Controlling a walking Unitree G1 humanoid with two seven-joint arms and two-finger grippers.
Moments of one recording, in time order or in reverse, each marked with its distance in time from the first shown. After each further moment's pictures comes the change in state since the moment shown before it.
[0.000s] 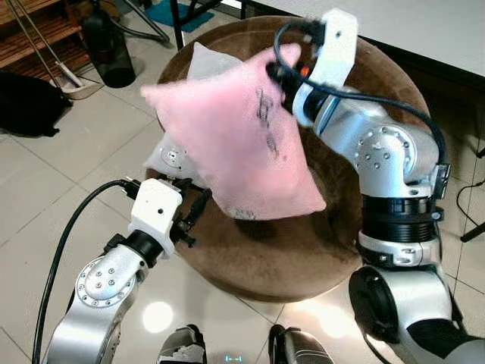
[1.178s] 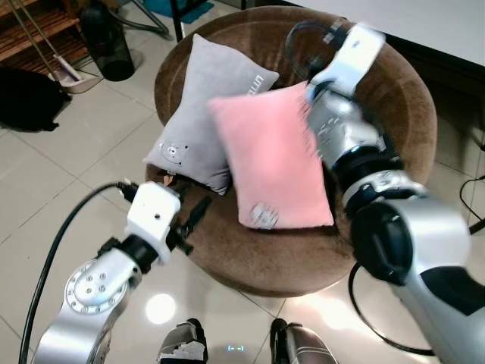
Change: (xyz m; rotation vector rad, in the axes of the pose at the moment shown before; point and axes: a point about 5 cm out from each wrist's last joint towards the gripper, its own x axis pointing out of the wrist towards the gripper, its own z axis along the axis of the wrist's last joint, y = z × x) left arm -0.007 0.002 0.011 0.025 -0.013 -0.032; right arm 0.053 -0.064 0.009 0.096 -0.309 -0.527
